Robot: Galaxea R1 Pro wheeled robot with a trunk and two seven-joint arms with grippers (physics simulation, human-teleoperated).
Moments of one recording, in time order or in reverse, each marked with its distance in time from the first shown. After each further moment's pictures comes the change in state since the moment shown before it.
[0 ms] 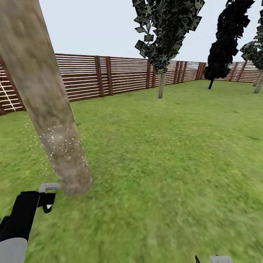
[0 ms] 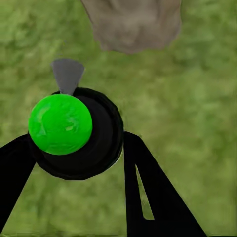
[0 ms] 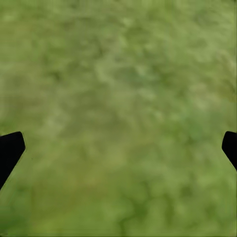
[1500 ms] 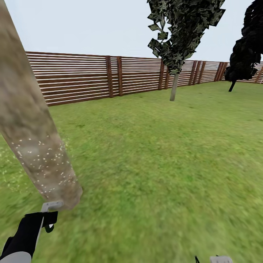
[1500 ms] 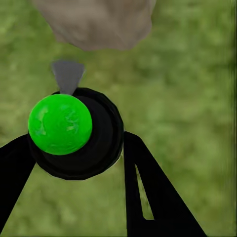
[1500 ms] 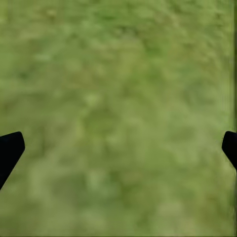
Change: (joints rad) left arm 0.057 -0.057 0.131 0.228 0.017 -0.232 0.117; right arm 0.000 0.002 0.002 0.004 0.000 0.000 -0.003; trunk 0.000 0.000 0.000
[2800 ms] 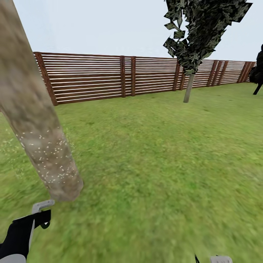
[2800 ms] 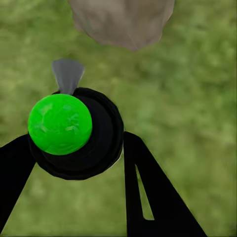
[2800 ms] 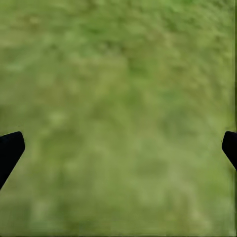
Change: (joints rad) left arm 0.002 0.005 0.133 -0.016 0.039 -0.097 -0.012; right arm 0.000 0.000 0.000 -0.001 0.000 0.000 0.001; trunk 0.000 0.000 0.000
